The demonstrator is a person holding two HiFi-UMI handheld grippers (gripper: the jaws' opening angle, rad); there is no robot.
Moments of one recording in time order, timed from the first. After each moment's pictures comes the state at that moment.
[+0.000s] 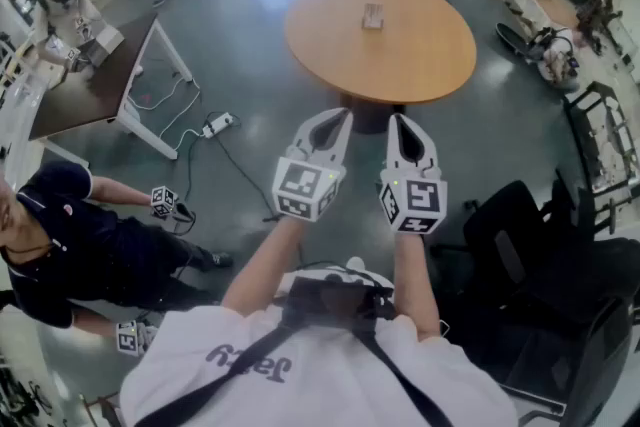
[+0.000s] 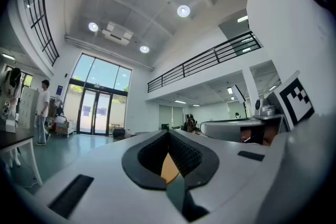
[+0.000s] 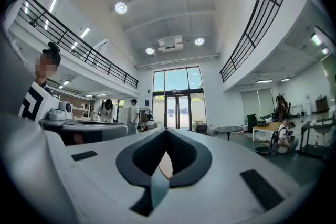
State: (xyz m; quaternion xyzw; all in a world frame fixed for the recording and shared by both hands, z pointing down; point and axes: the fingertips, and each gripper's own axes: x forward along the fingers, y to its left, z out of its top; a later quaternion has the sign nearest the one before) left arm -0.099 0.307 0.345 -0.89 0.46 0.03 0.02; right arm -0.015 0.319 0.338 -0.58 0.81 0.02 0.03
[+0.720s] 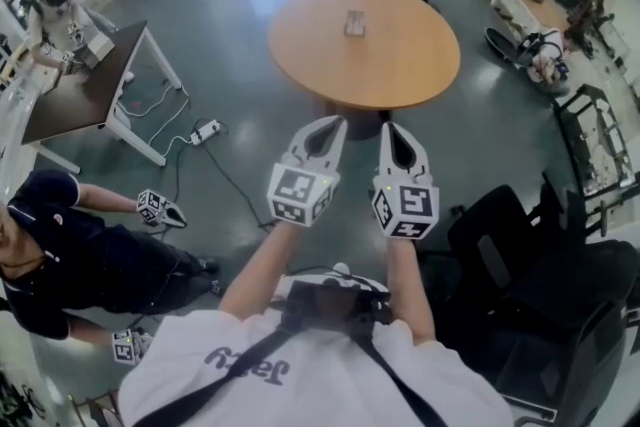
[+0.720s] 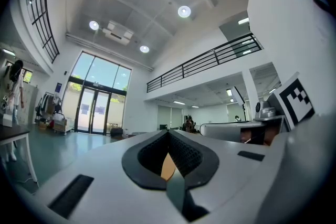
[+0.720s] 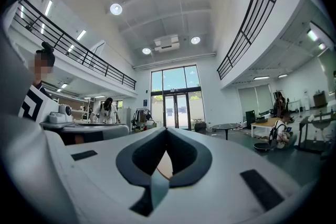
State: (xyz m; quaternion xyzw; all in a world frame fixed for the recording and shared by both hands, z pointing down) left arm -0.056 0.309 0.357 -0.89 0.46 0.03 0.01; right arm 0.027 0.322 0.349 -0.58 0.81 -0.01 0.03
